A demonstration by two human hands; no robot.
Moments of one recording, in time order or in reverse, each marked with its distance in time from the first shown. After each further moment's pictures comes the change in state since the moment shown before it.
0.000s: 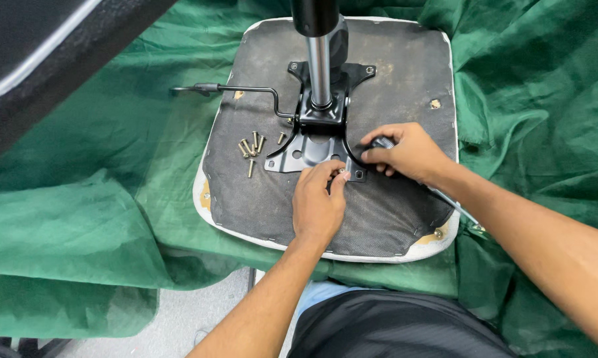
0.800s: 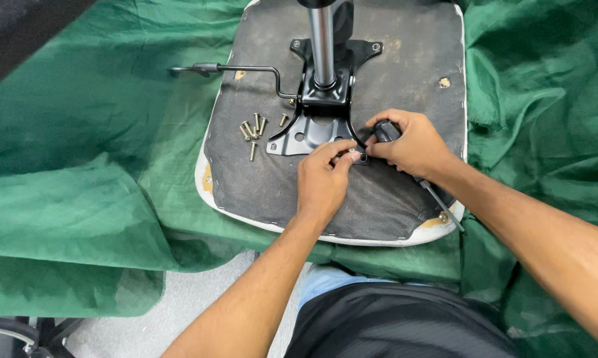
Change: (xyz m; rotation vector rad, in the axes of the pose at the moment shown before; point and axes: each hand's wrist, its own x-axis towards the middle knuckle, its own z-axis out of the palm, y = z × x) left_hand 0.011 -0.002 0.004 -0.197 -0.066 -0.057; right_hand -0.019 0.002 0.013 0.038 0.067 -0.063
